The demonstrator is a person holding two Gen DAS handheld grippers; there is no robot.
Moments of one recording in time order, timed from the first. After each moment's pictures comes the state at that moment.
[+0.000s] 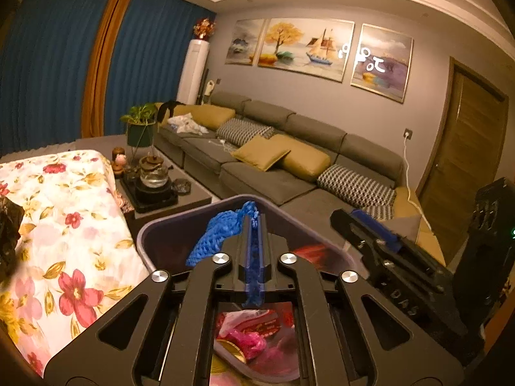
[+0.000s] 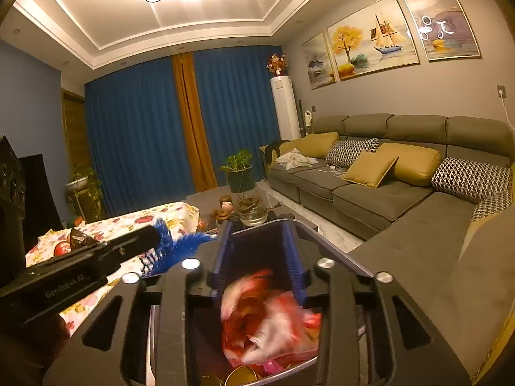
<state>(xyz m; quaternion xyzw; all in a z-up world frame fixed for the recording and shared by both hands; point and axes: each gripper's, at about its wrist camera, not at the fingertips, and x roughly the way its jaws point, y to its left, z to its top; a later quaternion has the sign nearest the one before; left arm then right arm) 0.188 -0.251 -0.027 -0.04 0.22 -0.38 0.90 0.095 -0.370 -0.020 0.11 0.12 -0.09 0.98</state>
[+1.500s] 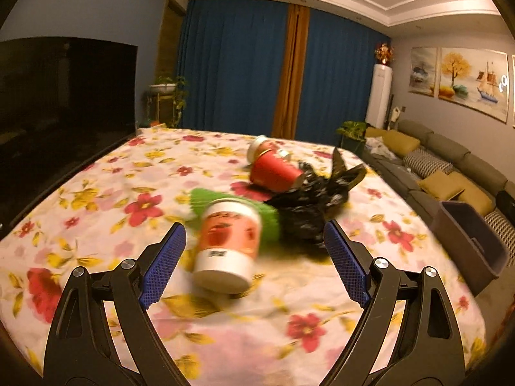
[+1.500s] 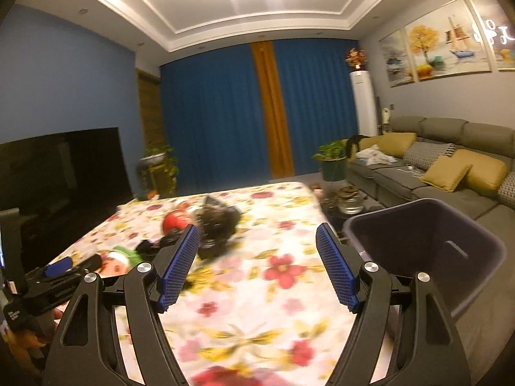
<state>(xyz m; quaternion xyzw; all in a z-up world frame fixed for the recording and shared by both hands) 0.091 0.082 -0.042 -0.06 0.22 0.05 0.97 0.081 -0.167 -0.007 0.07 0.13 0.09 0.98</state>
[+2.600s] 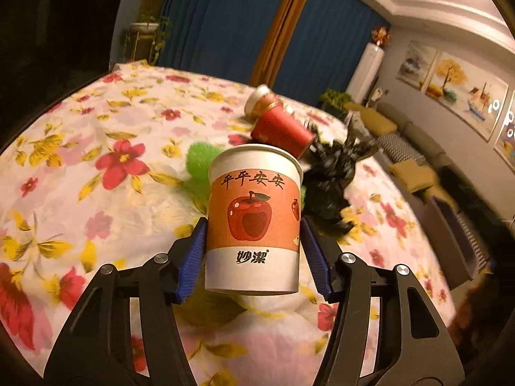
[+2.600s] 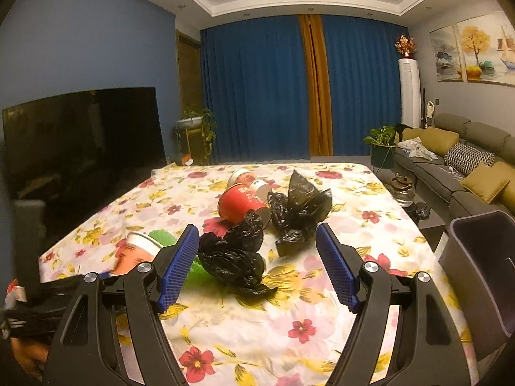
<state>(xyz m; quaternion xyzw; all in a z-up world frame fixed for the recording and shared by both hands) 0.134 0.141 -0.075 -0.16 0.31 -0.04 0.94 0.147 -0.042 -0.015 0.02 0.19 0.17 0.97</state>
